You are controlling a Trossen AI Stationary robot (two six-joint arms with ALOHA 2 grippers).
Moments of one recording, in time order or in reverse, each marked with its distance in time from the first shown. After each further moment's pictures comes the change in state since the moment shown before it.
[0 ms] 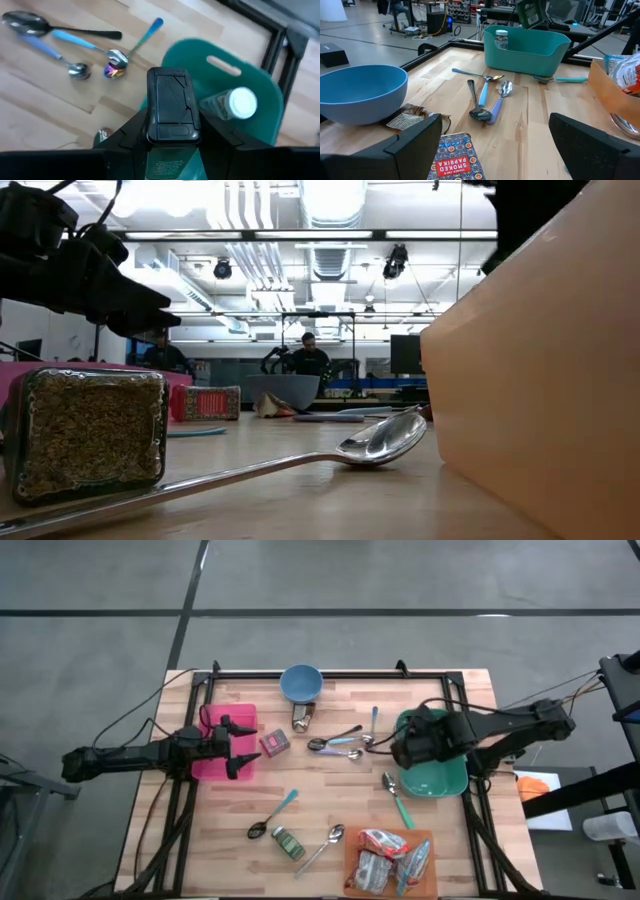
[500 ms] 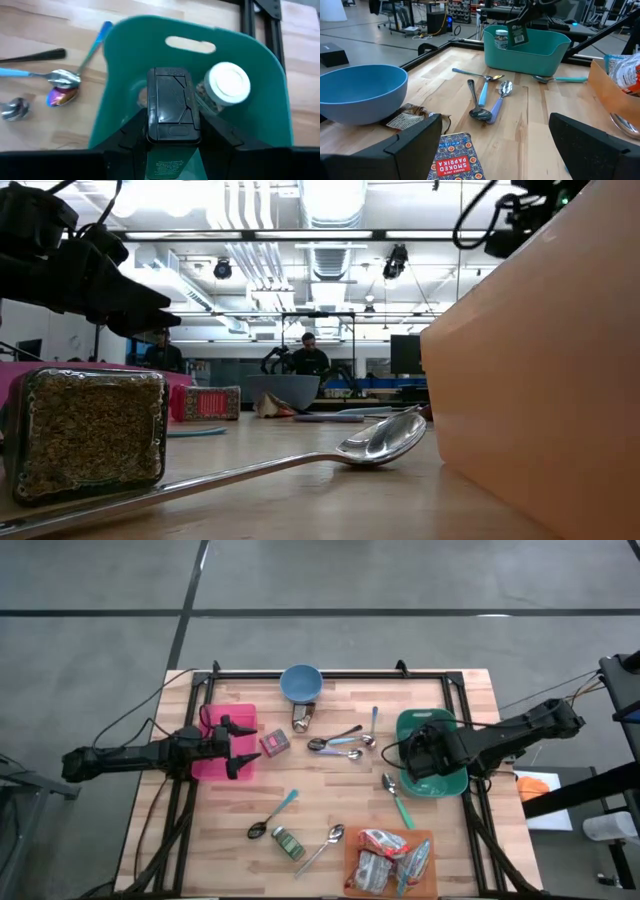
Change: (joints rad) left arm 0.000 0.000 0.000 0.000 0.000 0.000; right arm 0.049 -0.084 -0.381 0.110 0.124 0.396
